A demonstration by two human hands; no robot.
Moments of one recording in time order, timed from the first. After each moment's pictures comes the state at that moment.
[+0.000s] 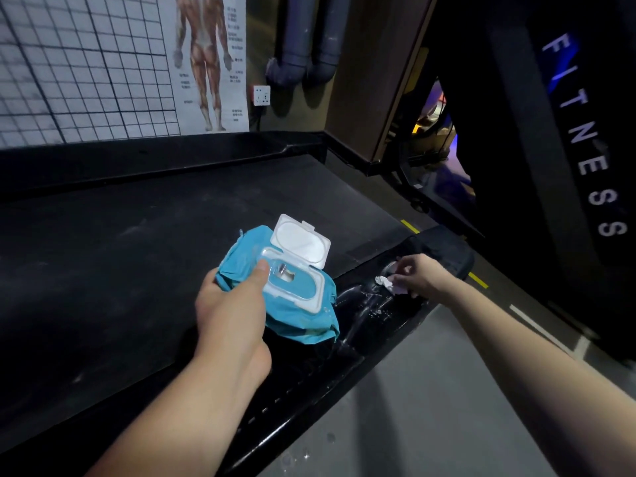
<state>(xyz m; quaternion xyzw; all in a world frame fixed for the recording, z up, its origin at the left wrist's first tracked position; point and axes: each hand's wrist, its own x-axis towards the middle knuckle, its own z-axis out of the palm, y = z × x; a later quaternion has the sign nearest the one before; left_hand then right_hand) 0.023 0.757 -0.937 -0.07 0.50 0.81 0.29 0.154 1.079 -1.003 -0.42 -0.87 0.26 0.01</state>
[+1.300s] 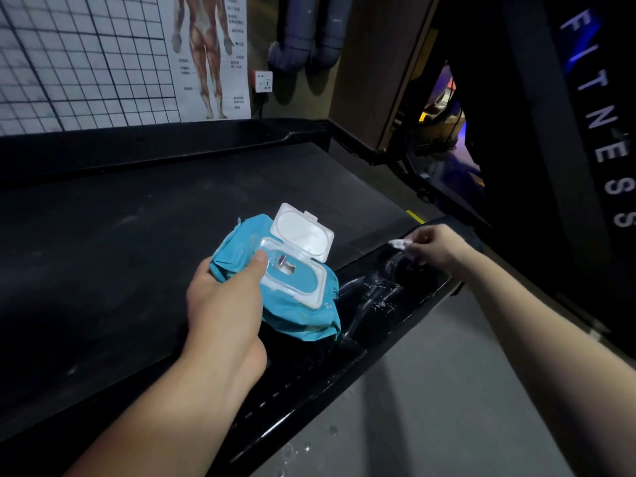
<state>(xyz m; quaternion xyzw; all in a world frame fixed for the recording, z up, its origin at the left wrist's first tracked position) 0.027 0.757 -0.934 -0.05 0.51 0.81 0.28 0.148 1.098 -0.979 -0.43 -0.85 0.29 0.09</state>
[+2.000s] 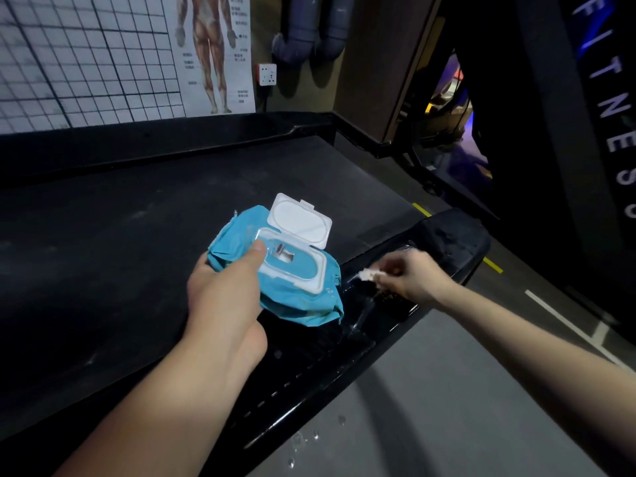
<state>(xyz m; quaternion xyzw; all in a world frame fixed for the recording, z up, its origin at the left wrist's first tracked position) 0.015 0.751 -0.929 -0.08 0.50 0.81 0.29 0.146 1.009 -0.996 -0.34 -0.91 0.24 0.03</state>
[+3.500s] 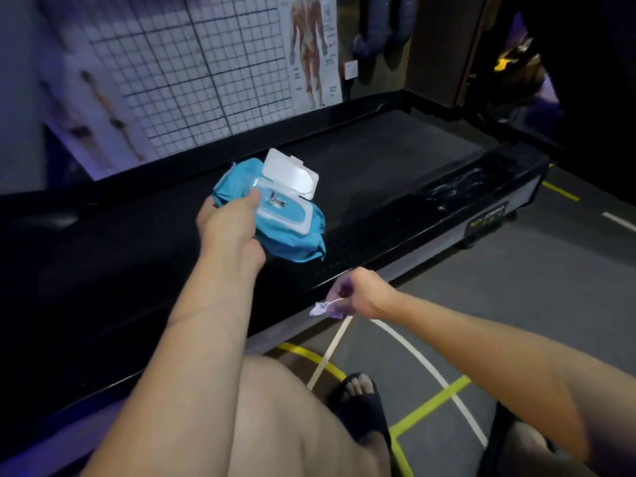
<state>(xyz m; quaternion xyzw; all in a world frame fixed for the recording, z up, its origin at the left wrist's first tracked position) 0.064 0.386 -0.813 -0.07 0.56 0.81 0.17 0.187 0.537 -0.967 -0.19 -0.86 0.46 -0.08</state>
